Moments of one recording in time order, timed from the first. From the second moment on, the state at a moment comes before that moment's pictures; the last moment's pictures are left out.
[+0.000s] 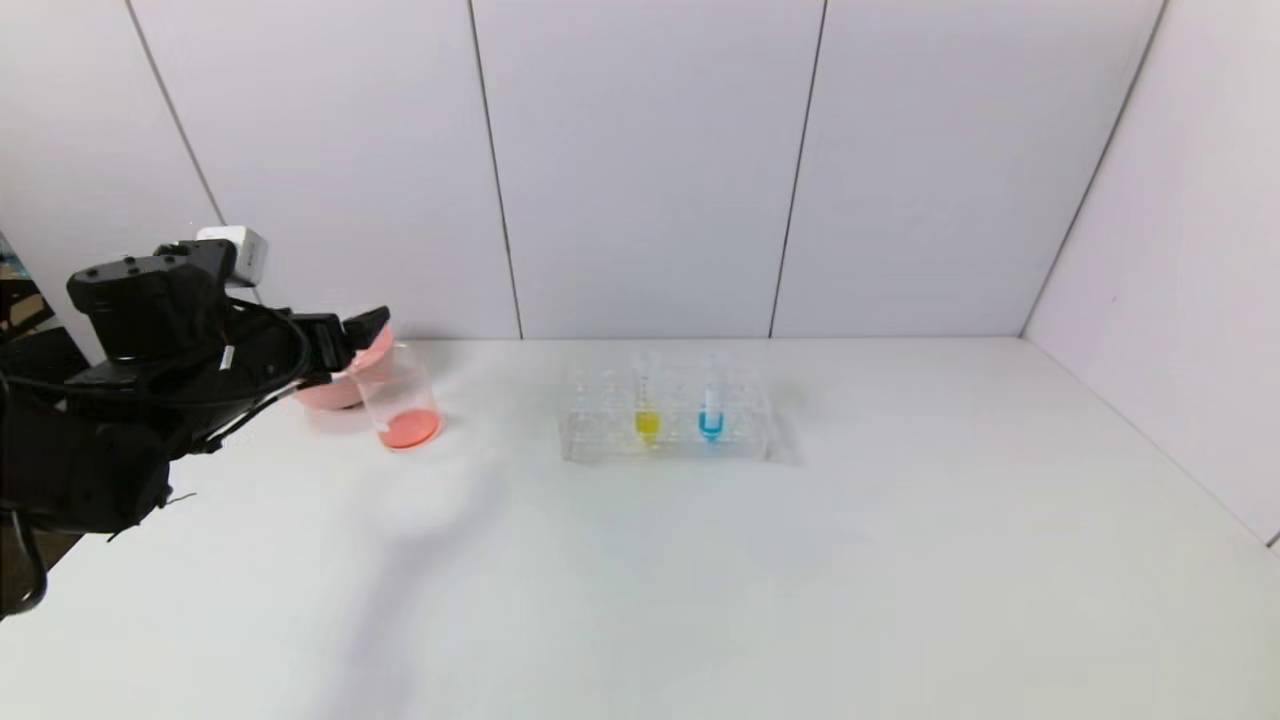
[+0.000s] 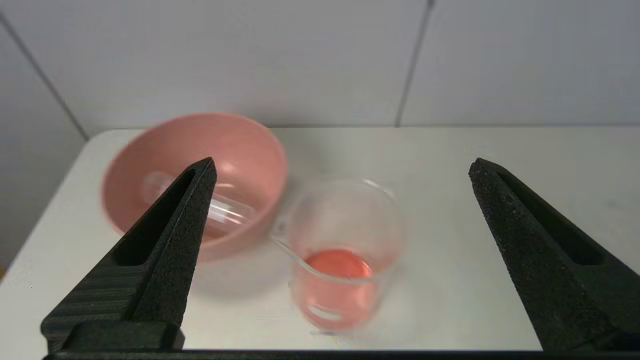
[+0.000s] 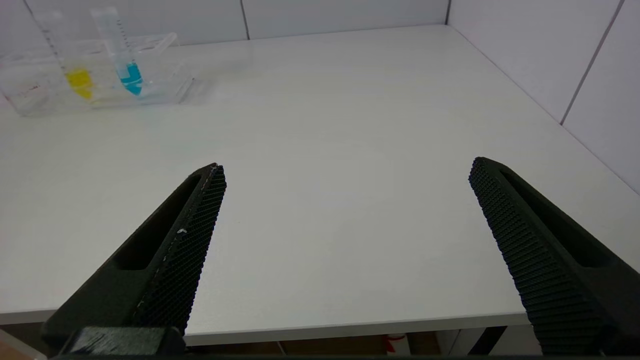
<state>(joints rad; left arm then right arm) 0.01 1.81 -0.77 -0.97 -0.11 -0.05 0.00 0.00 0.00 0.00 -0.04 0.08</state>
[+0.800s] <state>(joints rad) -0.65 1.70 -0.64 -0.97 0.12 -0.13 0.00 0.00 0.00 0.00 -0.04 0.08</state>
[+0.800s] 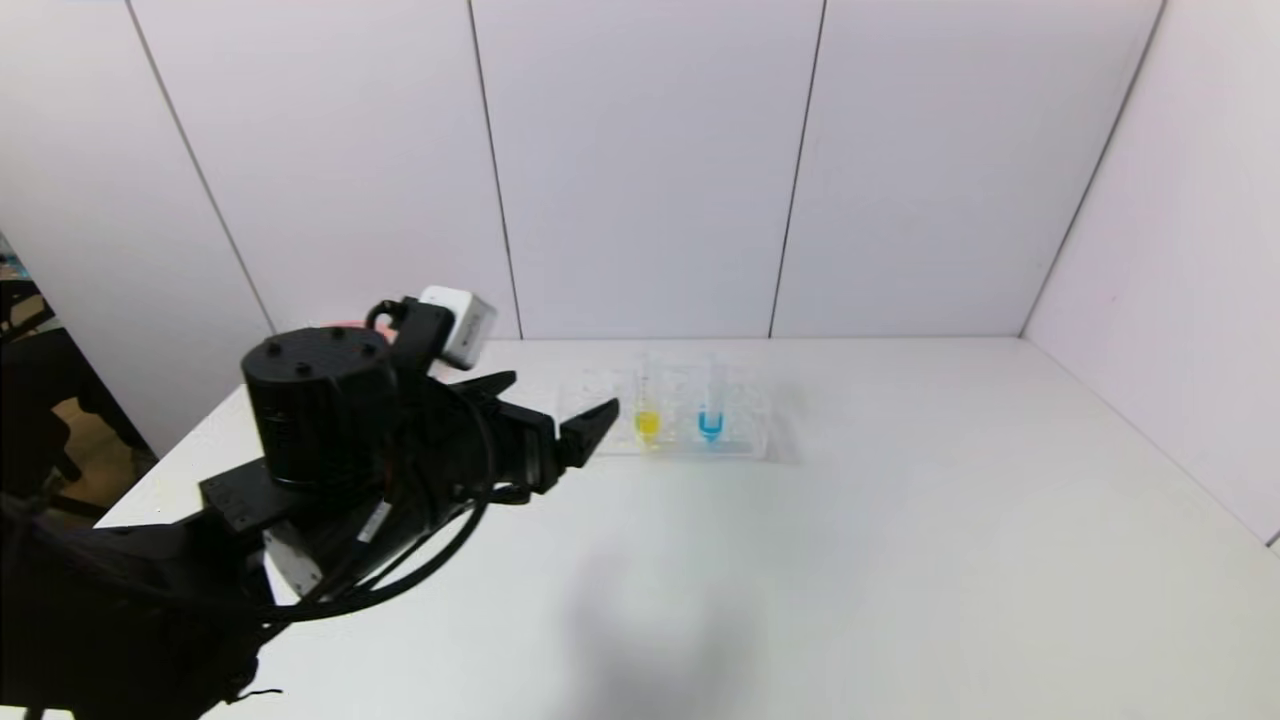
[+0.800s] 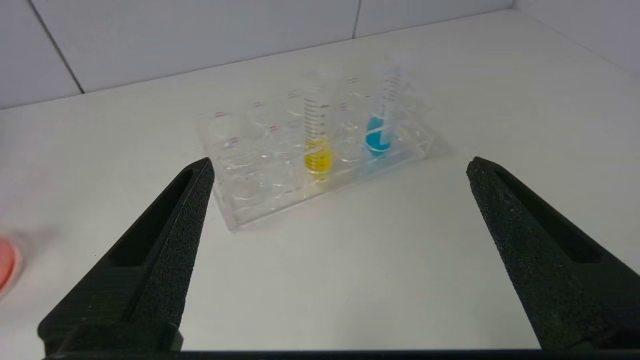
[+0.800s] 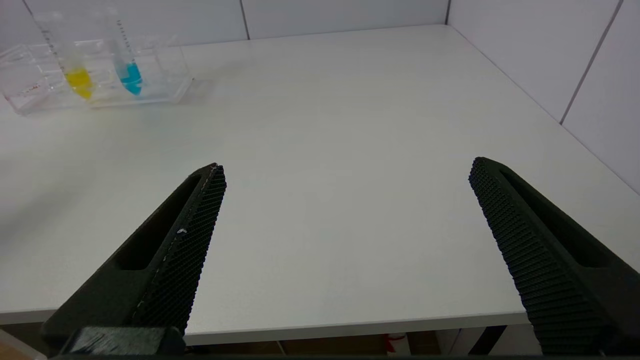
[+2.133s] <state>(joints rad) -0.99 2.35 -1.45 -0.82 0.94 -0.15 0.00 0.00 0.00 0.00 -0.04 0.08</state>
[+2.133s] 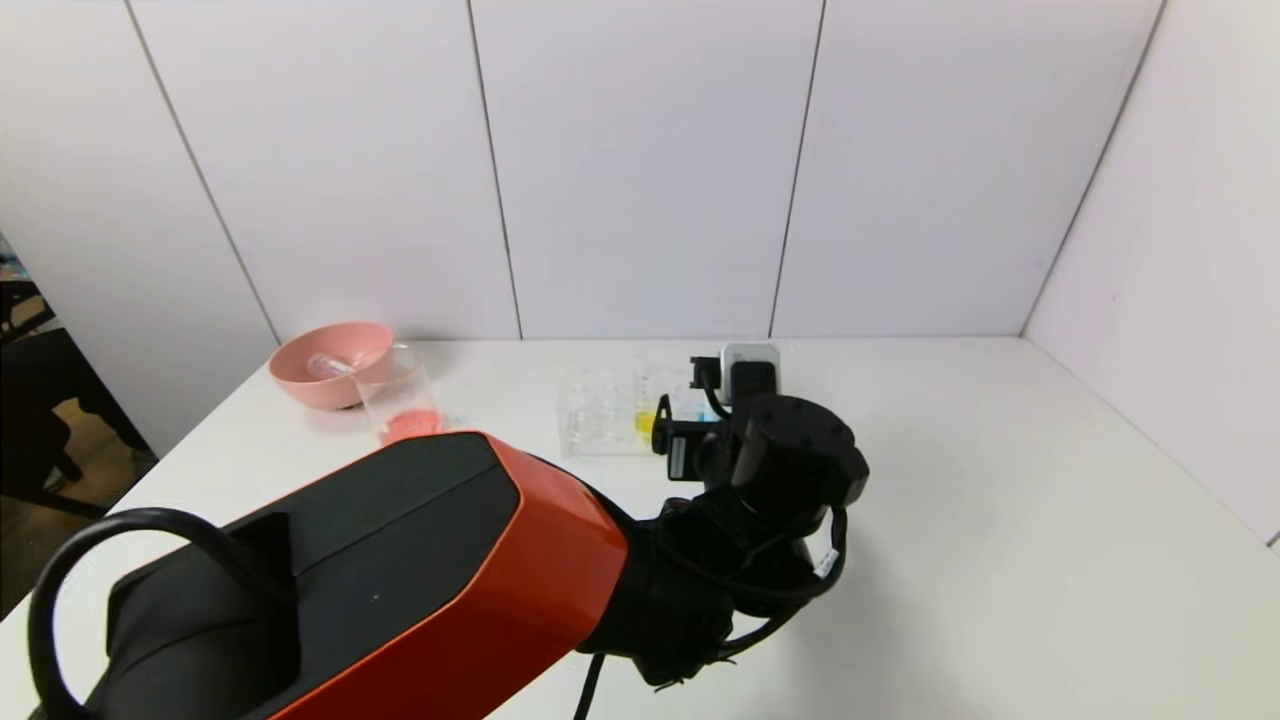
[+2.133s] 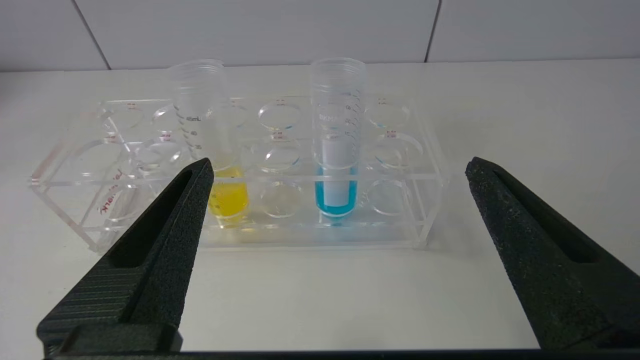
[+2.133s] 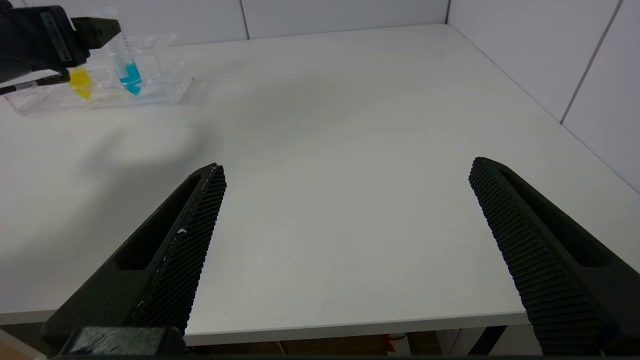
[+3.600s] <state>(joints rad) -0.85 2.59 -1.75 -0.82 0.89 -0.12 0.00 0.00 0.00 0.00 -0.04 0.08</state>
